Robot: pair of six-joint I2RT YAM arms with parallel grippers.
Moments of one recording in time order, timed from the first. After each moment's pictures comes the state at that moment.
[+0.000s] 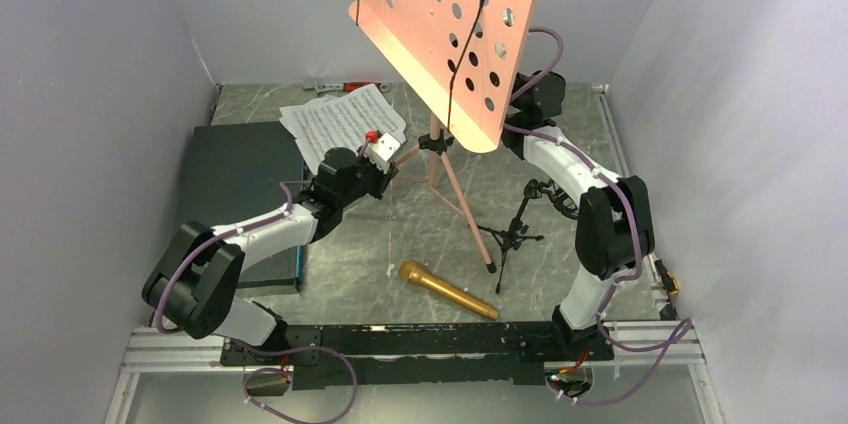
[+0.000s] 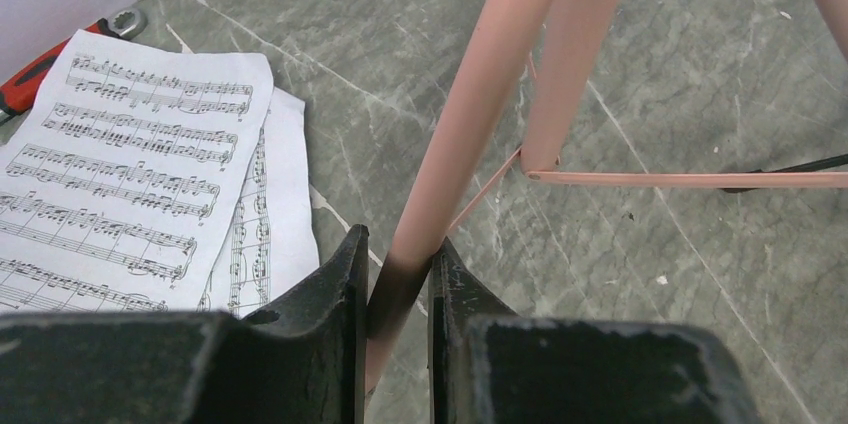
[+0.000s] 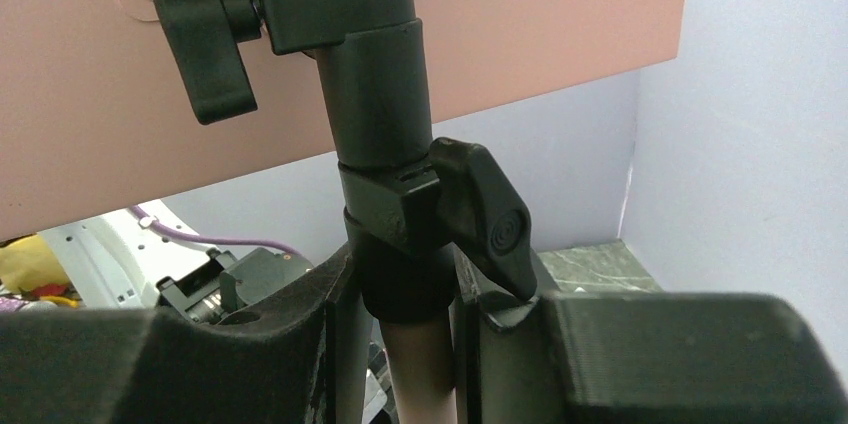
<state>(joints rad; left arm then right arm) -0.56 1.44 0.72 0.43 0.14 0.16 0.35 1.75 1.38 1.21 -0.95 0.82</state>
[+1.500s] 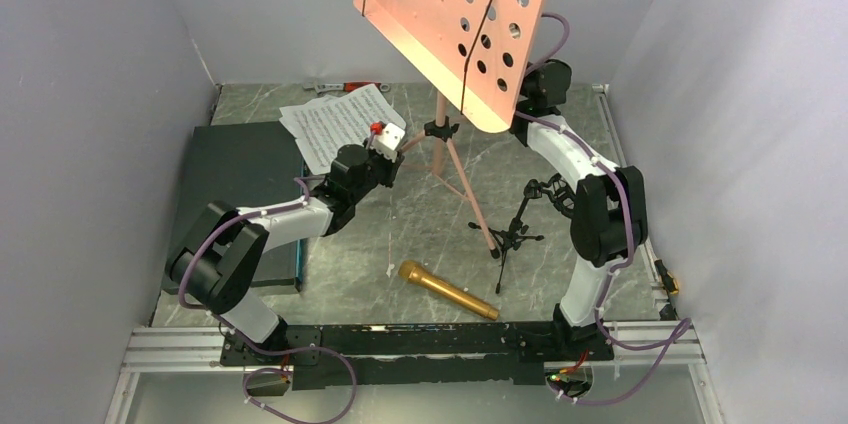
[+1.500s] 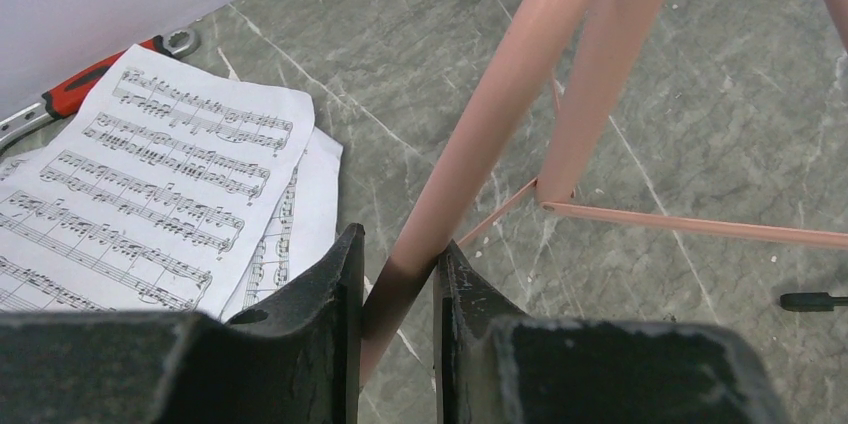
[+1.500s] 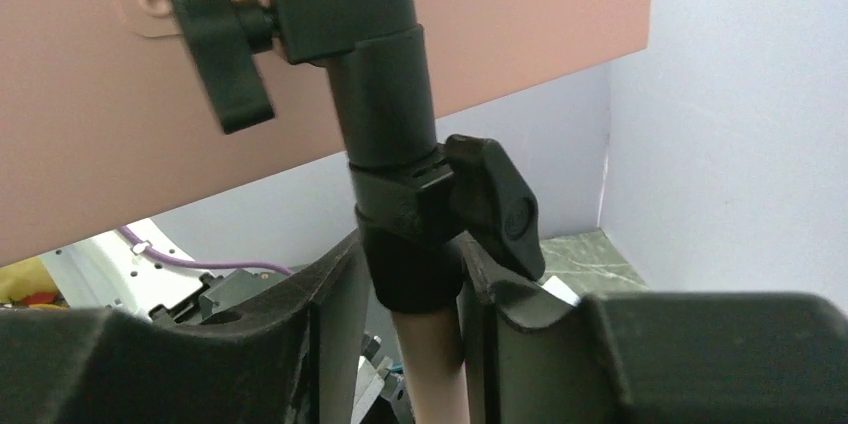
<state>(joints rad) -0.59 1.58 0.78 0.61 -0.01 0.09 0.29 1.83 1.49 1.19 -0.98 0.86</state>
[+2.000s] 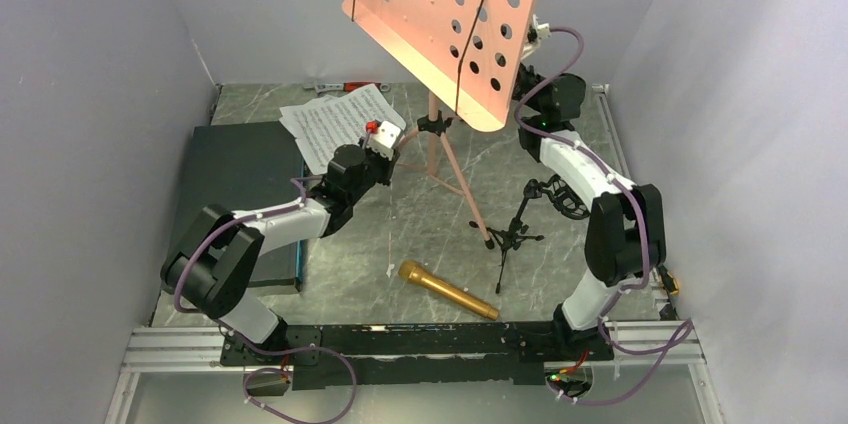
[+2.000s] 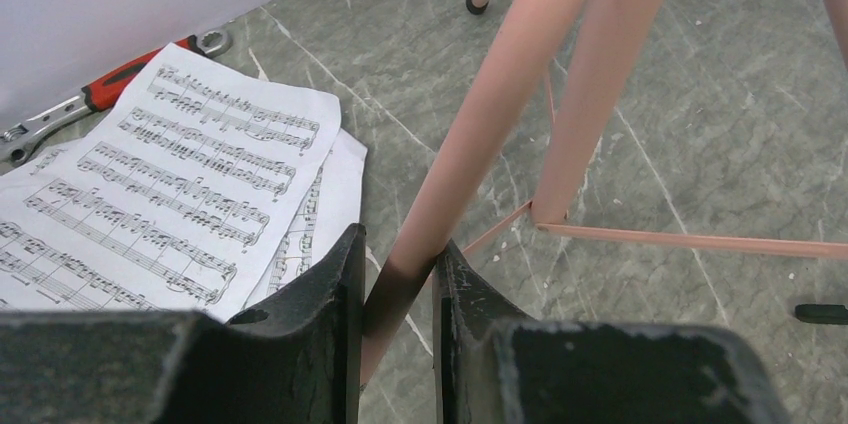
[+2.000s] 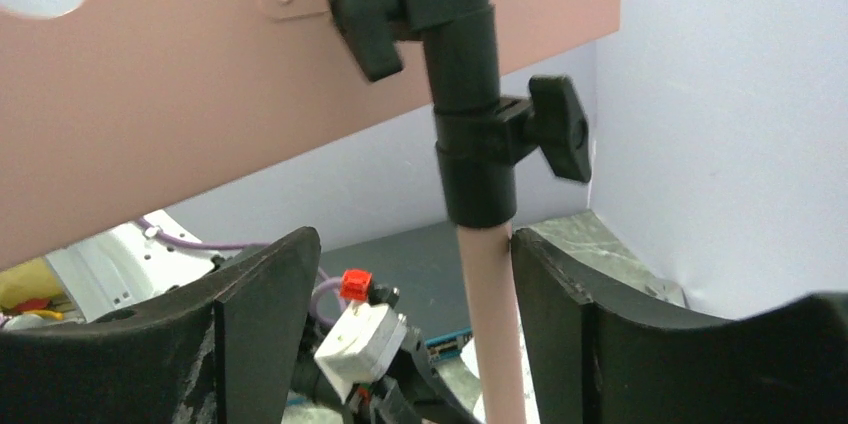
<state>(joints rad) -0.59 1.56 0.77 0.61 -0.06 0.08 0.26 1.71 1.34 1.18 -0.97 0.84</state>
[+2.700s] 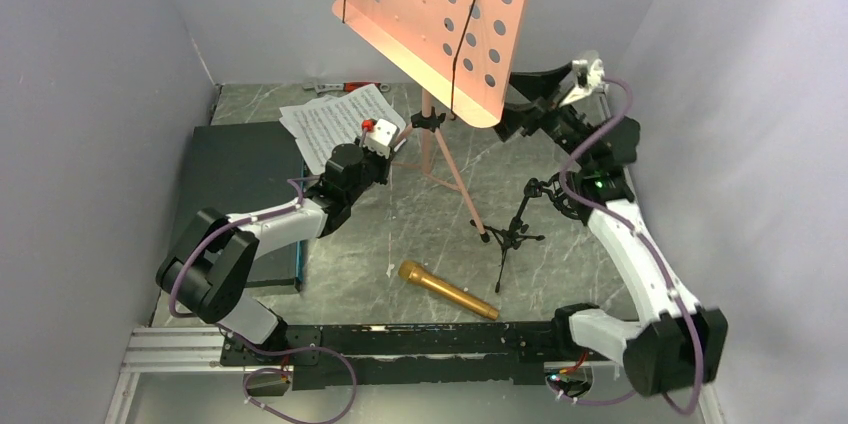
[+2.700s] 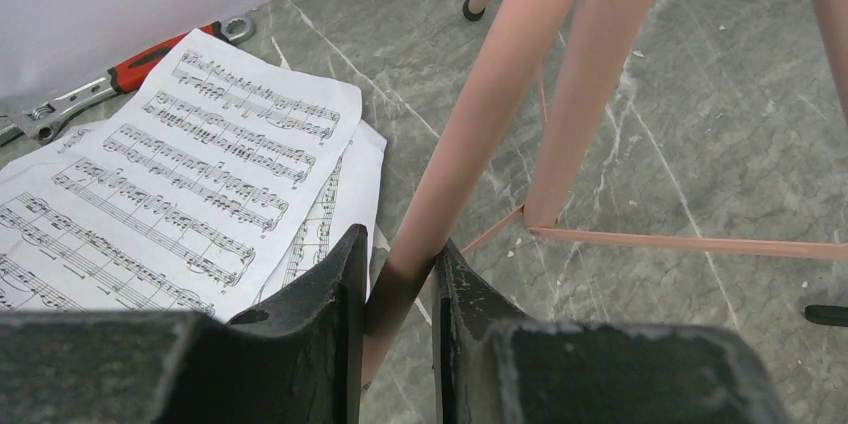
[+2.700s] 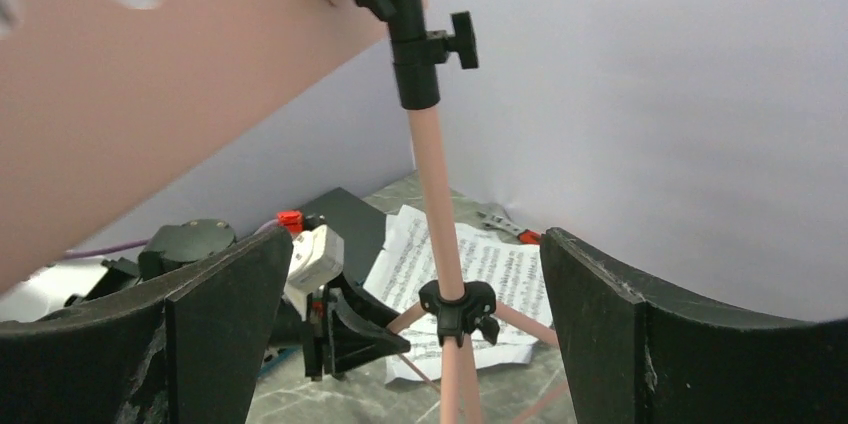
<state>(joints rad) -0.58 1.53 0.77 0.57 -0.10 0.07 0.18 1.16 0.97 0.63 -0.67 0.45</state>
